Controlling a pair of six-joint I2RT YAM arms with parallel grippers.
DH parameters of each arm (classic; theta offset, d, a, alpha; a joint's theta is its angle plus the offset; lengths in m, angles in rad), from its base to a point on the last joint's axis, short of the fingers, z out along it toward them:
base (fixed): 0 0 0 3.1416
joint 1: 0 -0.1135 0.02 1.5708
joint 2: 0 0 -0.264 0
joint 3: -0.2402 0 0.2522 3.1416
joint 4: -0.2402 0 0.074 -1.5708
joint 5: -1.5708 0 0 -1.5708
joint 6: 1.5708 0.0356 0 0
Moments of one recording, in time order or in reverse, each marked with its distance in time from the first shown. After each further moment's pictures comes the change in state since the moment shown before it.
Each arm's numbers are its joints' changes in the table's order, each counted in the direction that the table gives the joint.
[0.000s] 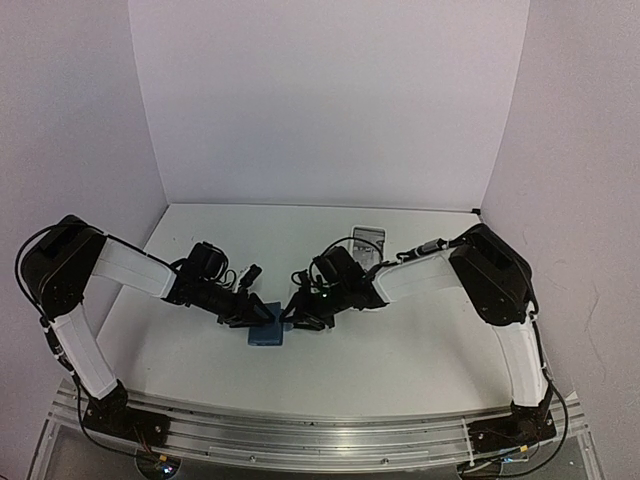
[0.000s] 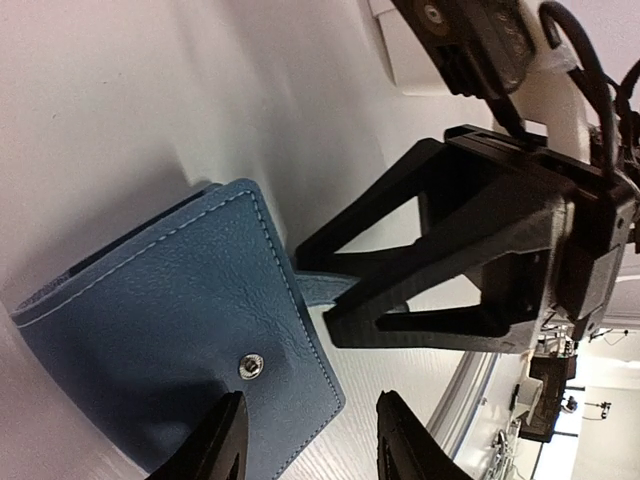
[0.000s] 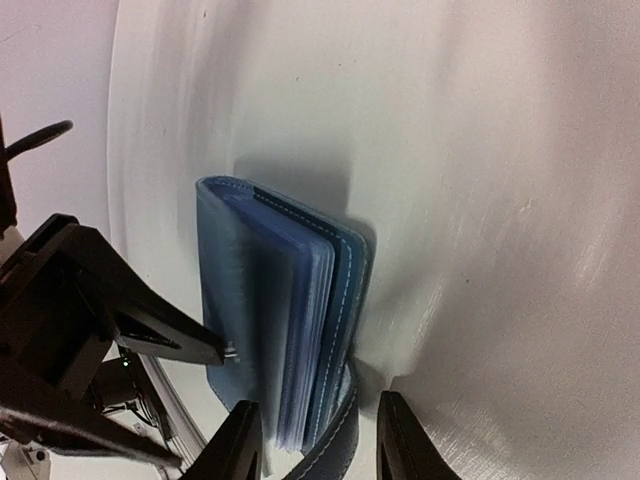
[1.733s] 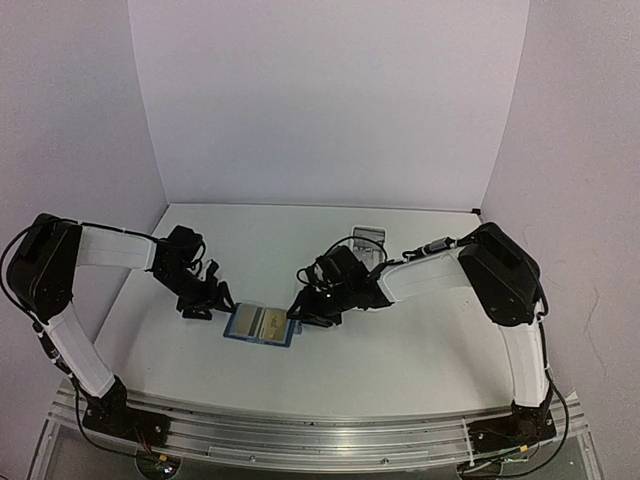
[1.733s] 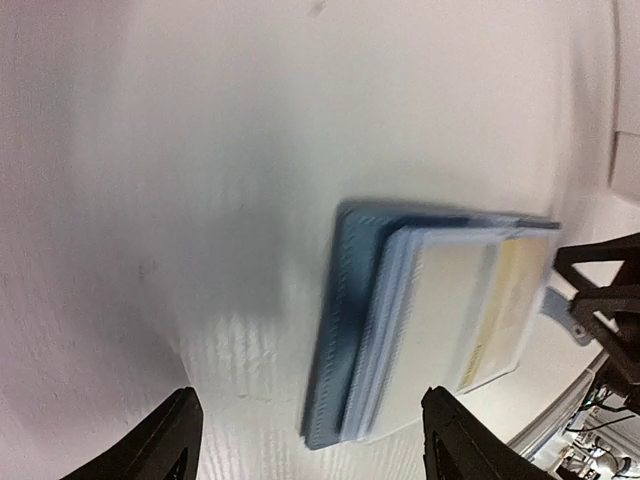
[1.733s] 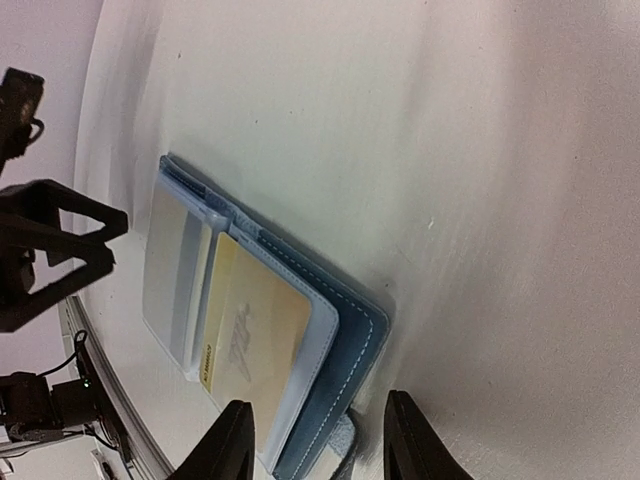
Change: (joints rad) left arm -0.167 -0.060 -0.170 -0.550 0.355 0.059; right arm -0.005 -0.057 0.051 -0.026 -0.154 -0.077
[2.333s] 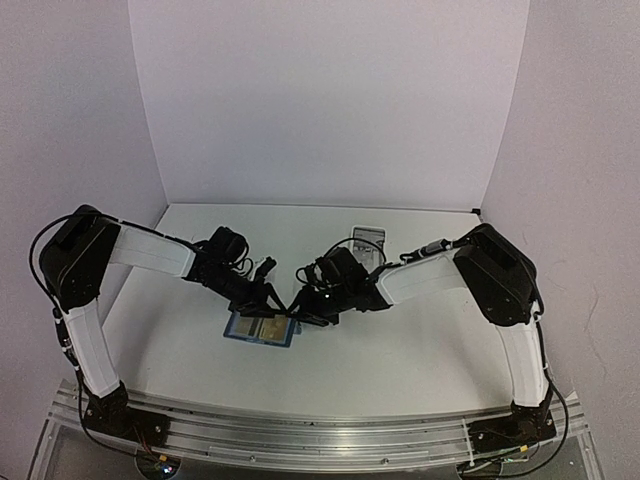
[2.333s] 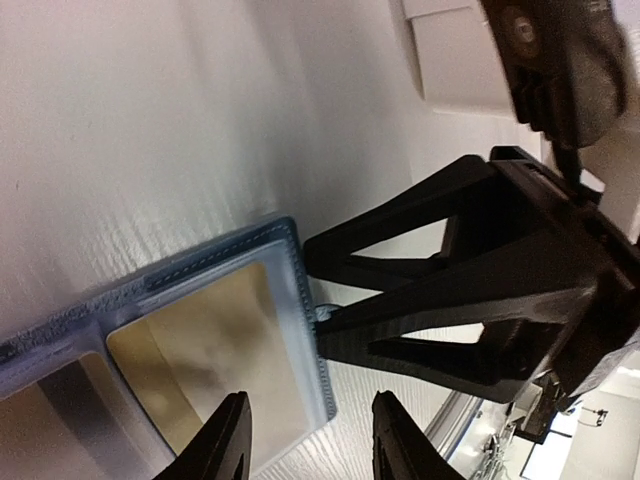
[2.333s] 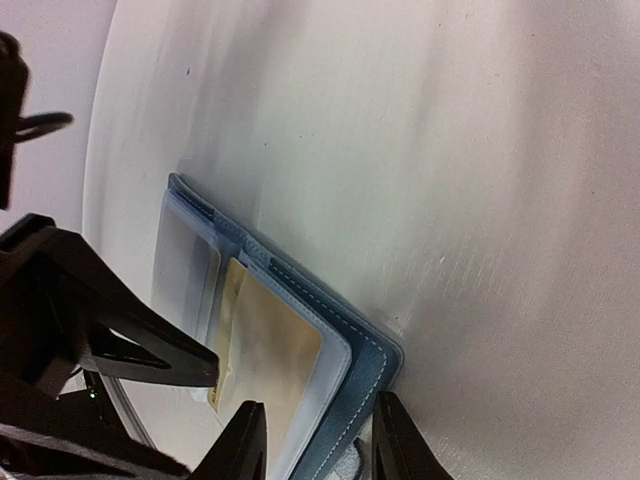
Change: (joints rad) left arm 0.212 0.176 -0.040 0.336 -0.285 -0.068; right arm 0.001 0.018 0.003 0.056 0.003 0.020
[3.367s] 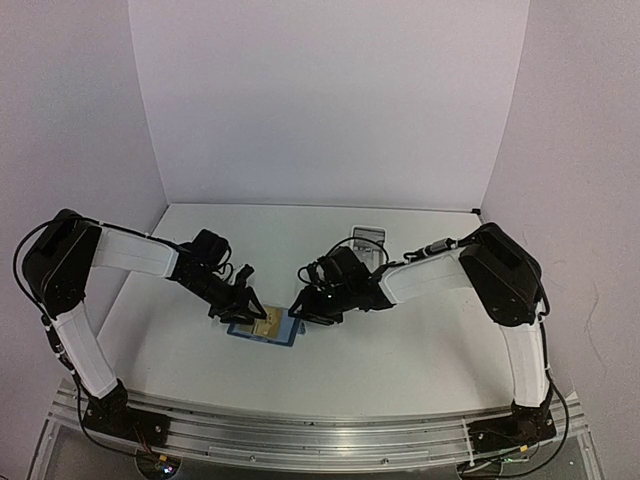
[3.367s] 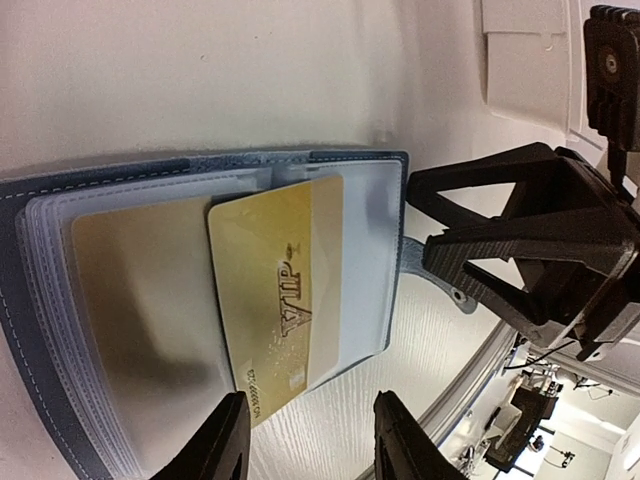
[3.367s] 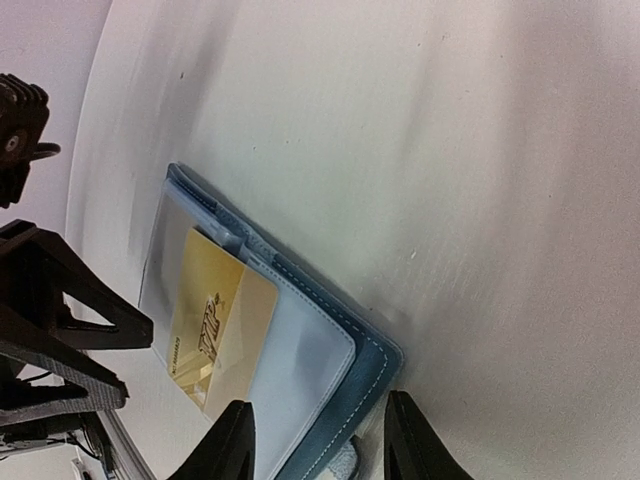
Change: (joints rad) left arm -0.070 -0.100 0.031 -0.183 0.042 -0.031; right arm -0.001 -0.032 0.027 -0.015 -0.050 -0.059
